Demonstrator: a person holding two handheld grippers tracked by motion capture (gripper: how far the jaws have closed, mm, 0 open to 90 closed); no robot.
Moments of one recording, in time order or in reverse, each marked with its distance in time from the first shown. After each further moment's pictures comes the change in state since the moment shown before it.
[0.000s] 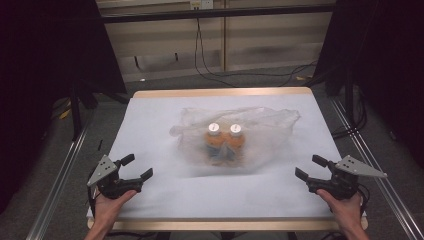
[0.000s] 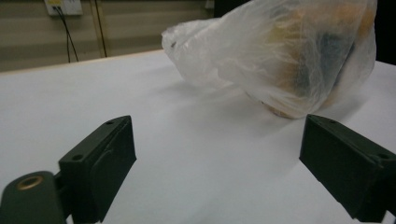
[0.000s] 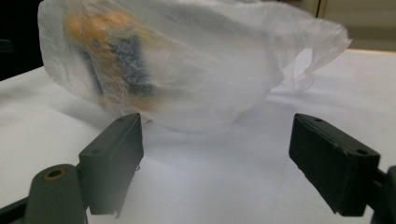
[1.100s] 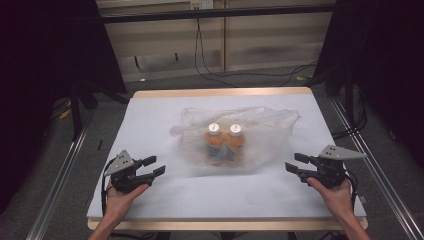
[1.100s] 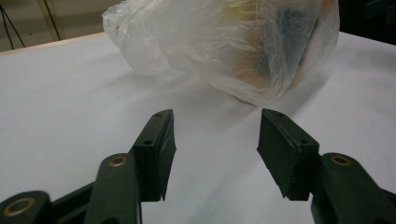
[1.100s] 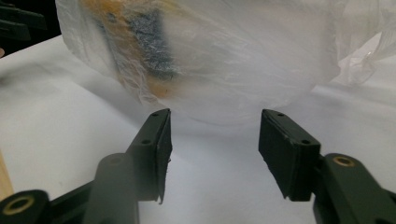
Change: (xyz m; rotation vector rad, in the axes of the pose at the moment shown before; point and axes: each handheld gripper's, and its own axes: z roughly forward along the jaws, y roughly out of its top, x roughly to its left) left arm -0.016 0.019 0.028 0.101 -0.119 0.071; right arm -0.001 0.021 0.031 0.156 0.121 -0.039
